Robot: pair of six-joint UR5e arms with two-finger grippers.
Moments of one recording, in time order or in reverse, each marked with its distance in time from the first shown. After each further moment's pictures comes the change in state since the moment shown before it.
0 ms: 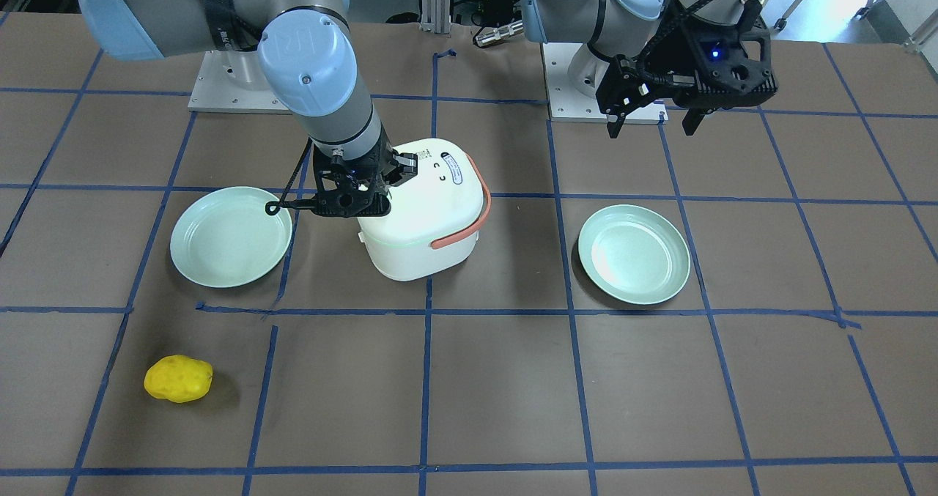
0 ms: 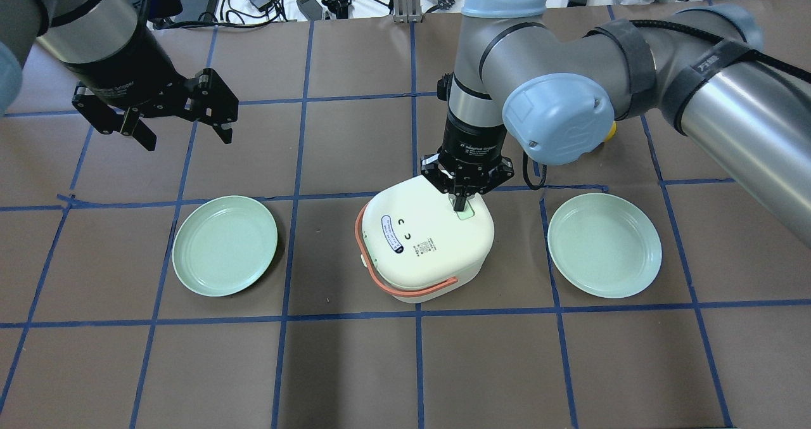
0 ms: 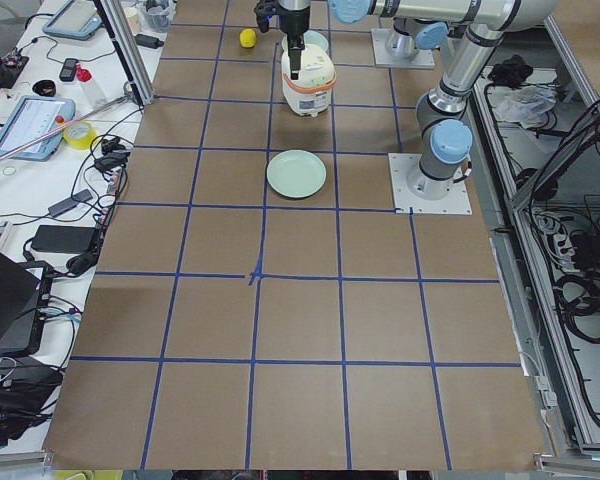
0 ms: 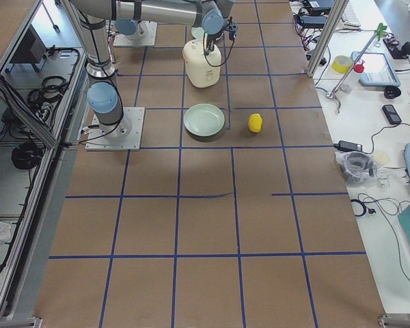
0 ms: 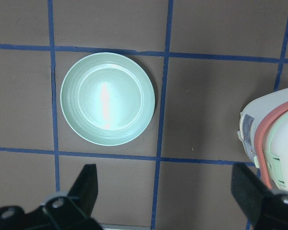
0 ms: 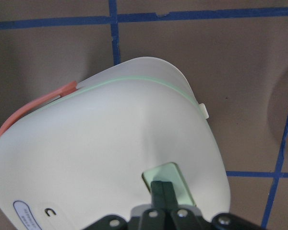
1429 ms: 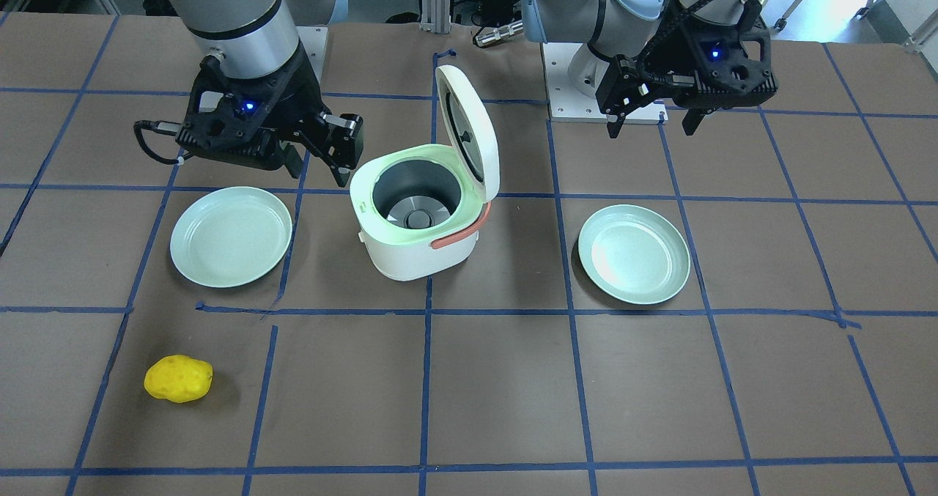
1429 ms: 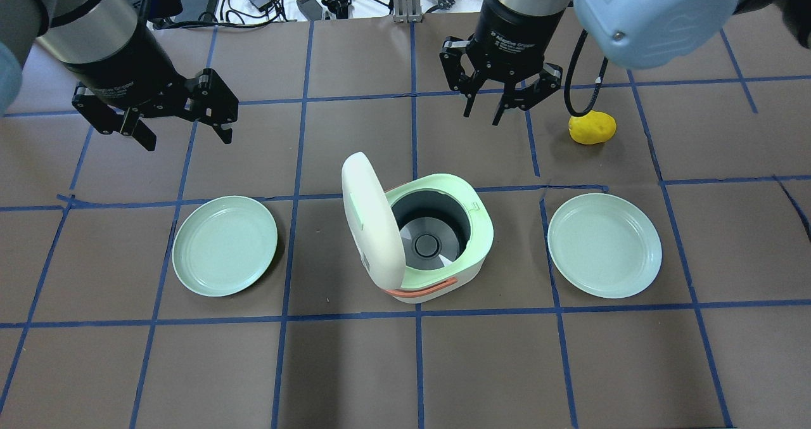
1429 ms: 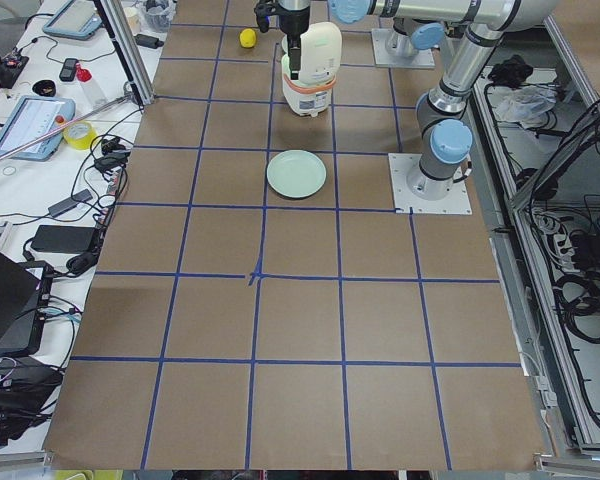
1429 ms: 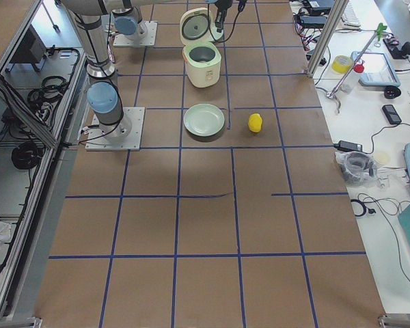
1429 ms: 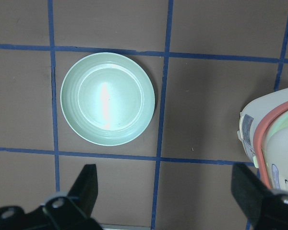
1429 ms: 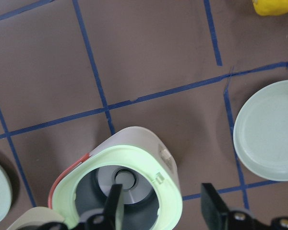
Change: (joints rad) left arm 0.000 0.000 0.000 0.000 0.000 0.000; right arm -0.113 -0.068 -0.218 0.080 -0.080 0.102
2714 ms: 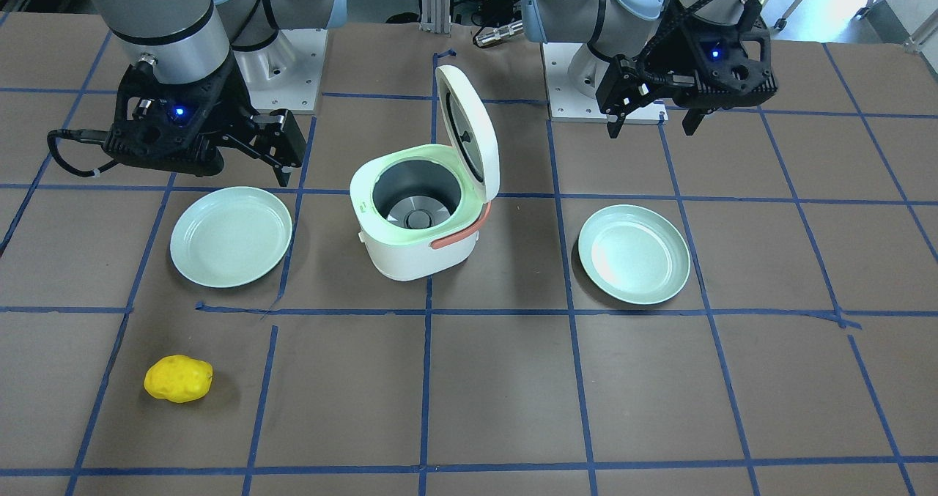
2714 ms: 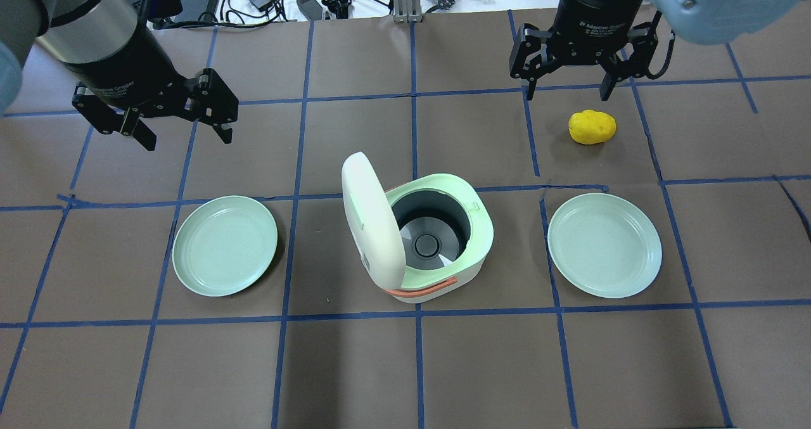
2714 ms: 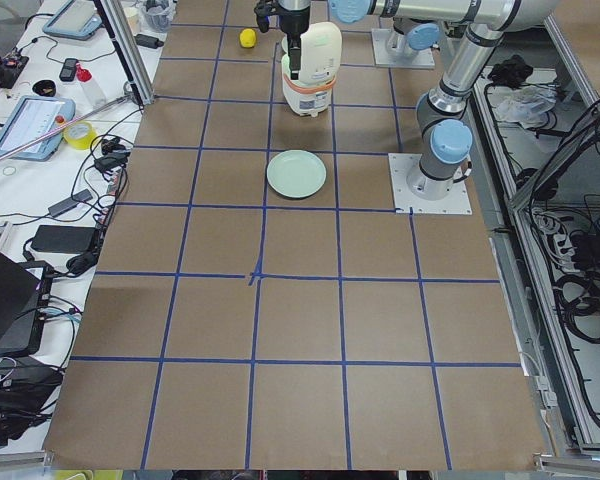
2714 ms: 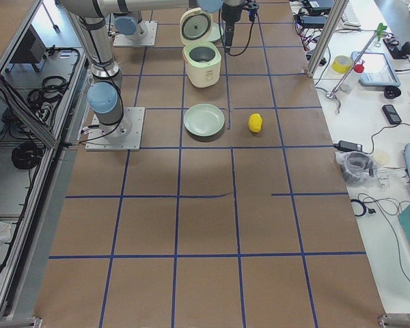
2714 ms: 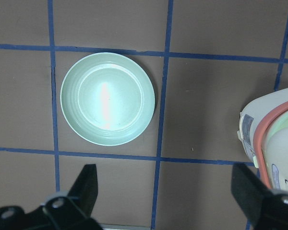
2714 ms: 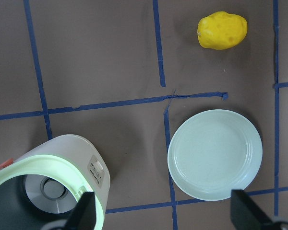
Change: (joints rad) left arm 0.000 0.000 0.000 0.000 0.000 0.000; right arm -0.066 -0.016 0.007 0.035 -0.117 -0.187
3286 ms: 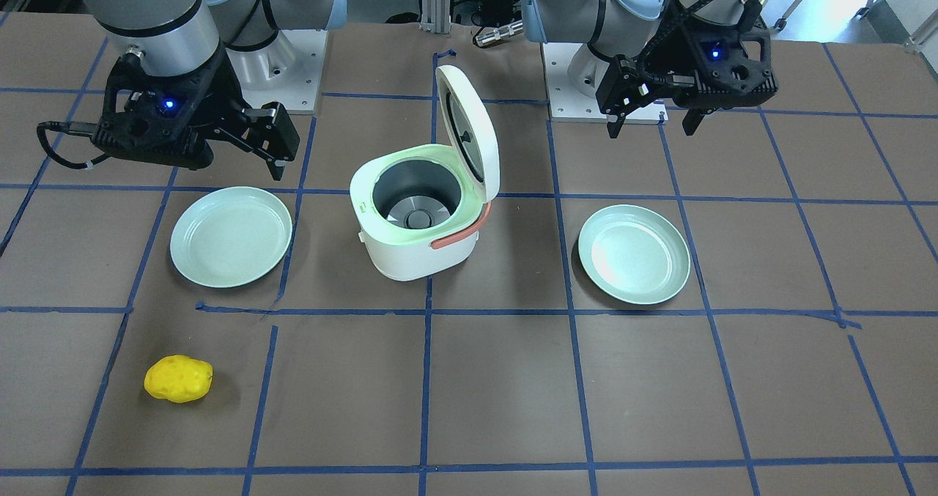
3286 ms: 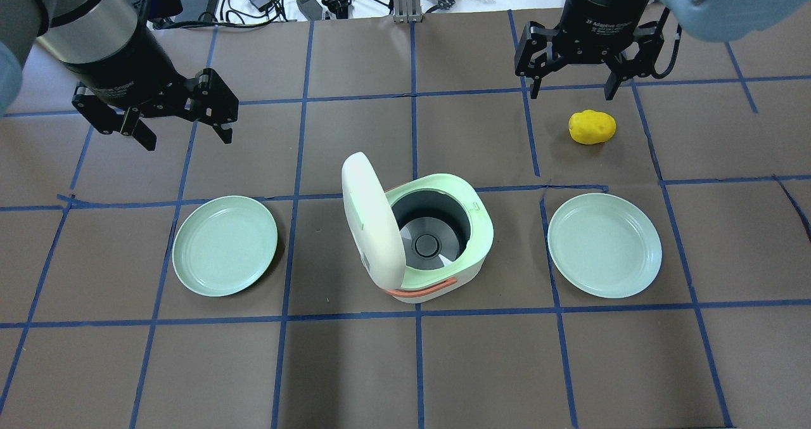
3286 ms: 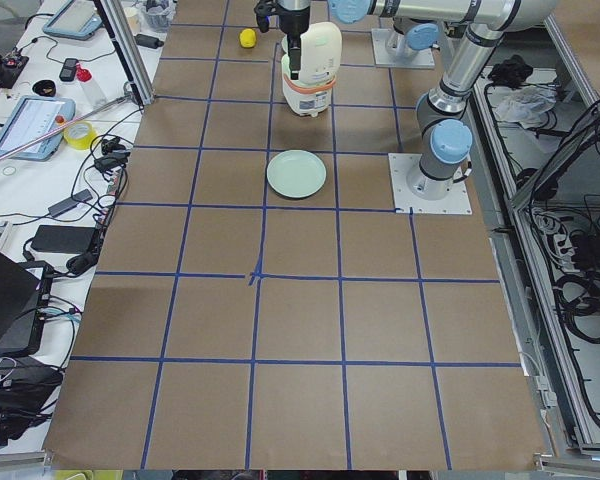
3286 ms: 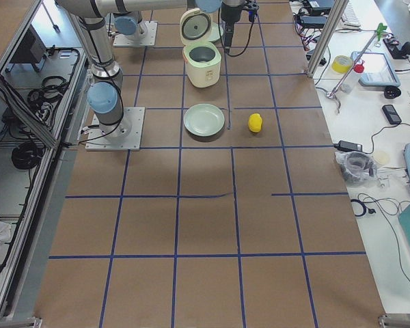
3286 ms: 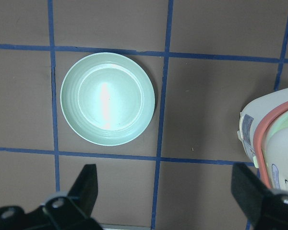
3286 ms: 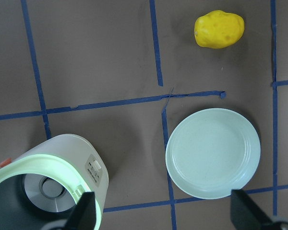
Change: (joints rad) left arm 0.000 0.000 0.000 0.000 0.000 0.000; right arm -0.012 -0.016 0.000 0.029 0.005 -0.003
